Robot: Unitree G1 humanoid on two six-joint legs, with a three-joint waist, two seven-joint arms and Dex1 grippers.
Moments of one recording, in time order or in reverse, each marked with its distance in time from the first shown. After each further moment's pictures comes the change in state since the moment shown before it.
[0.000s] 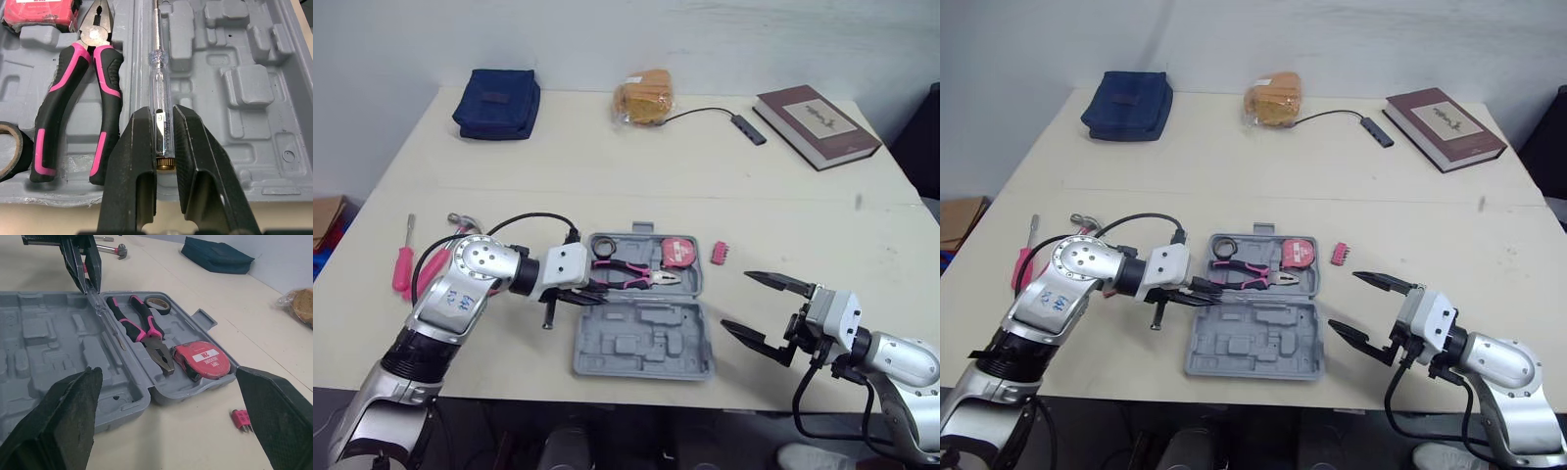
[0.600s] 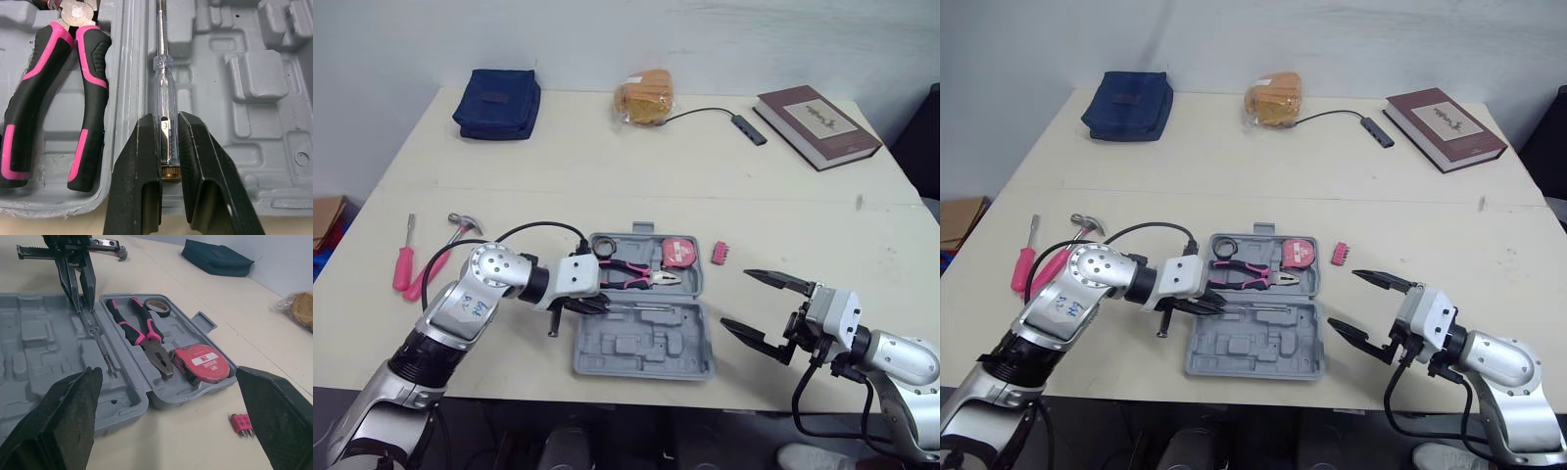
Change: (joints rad) left arm 0.002 0.006 -0.084 -0.032 0.075 0.045 0.041; right arm -0.006 0.001 0.001 0.000 -0.001 0.000 -0.001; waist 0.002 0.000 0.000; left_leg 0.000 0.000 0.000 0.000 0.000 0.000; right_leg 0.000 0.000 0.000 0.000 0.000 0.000
